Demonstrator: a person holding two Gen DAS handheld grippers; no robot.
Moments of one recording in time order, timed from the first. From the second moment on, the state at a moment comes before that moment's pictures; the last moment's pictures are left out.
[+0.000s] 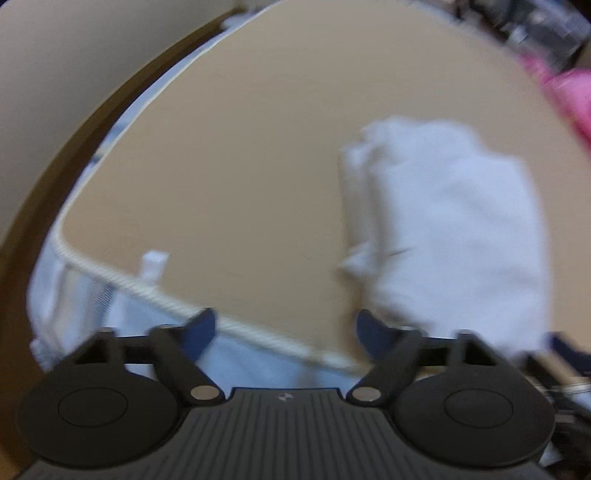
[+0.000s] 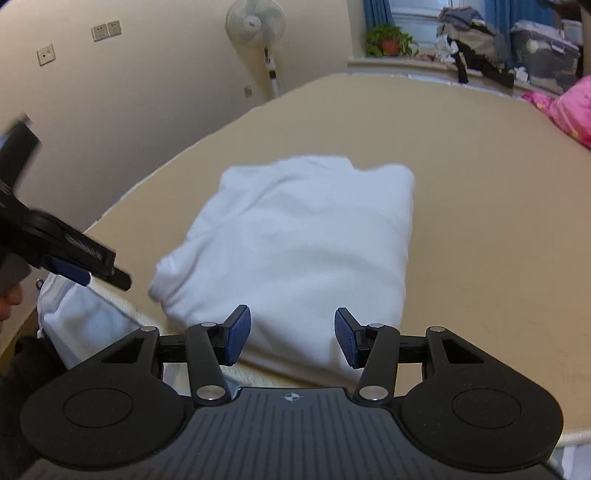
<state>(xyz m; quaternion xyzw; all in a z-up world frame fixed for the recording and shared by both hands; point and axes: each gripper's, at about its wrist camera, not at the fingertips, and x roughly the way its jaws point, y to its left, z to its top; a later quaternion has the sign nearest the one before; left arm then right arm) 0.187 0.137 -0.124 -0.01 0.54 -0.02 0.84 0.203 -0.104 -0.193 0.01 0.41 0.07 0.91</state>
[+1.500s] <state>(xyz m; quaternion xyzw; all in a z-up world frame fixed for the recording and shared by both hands) 0.075 0.069 -0.071 0.03 0.54 0.03 0.84 0.075 -0.159 -0.139 0.03 0.39 0.05 0.92</state>
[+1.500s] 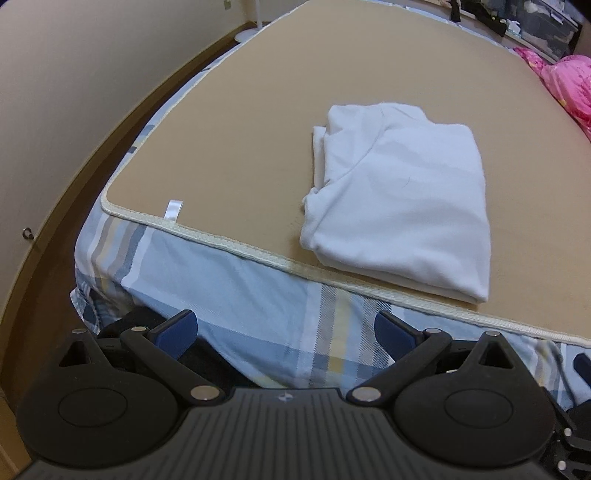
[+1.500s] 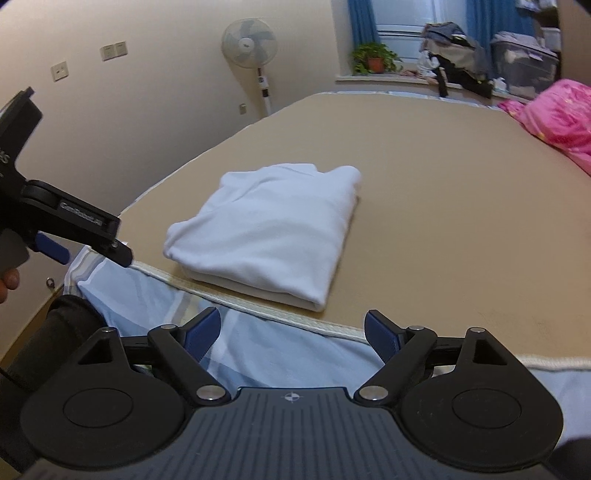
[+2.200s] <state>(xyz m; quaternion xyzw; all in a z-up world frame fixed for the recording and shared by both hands) 0.097 0.037 -0.086 0.05 0.56 0.04 0.82 0.089 -0.210 -0.153 0.07 0.40 -0.01 0.91</state>
